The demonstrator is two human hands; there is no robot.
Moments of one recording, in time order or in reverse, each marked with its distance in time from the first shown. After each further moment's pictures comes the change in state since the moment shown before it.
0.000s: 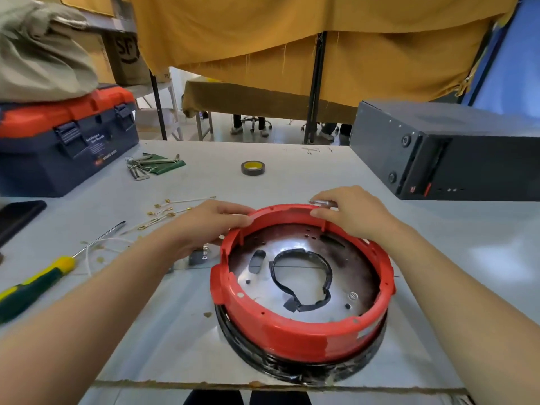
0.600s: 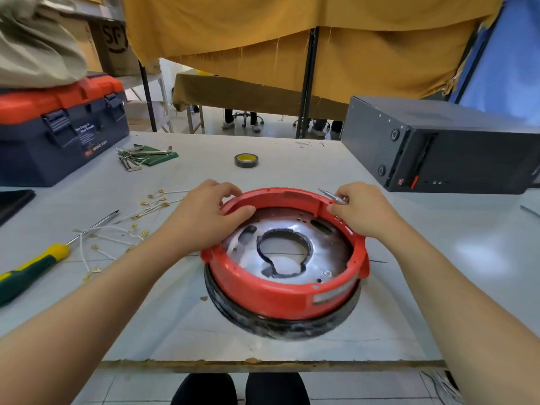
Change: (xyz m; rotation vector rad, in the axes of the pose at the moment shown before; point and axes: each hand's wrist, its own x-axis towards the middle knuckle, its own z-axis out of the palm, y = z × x) left_hand -0.025 0.009 0.014 0.571 0.334 0.230; right_hand -0.023 0.003 -0.001 0.066 0.101 0.243
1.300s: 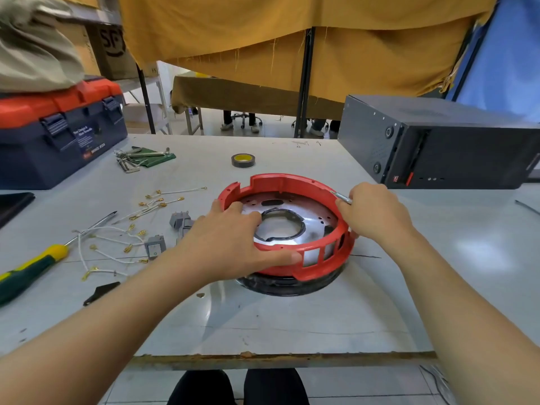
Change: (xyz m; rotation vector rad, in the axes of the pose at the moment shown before) left_hand -0.029 0.041 0.014 0.423 -0.262 0.106; right_hand -0.020 0.002 -0.008 -0.179 0.071 0.181
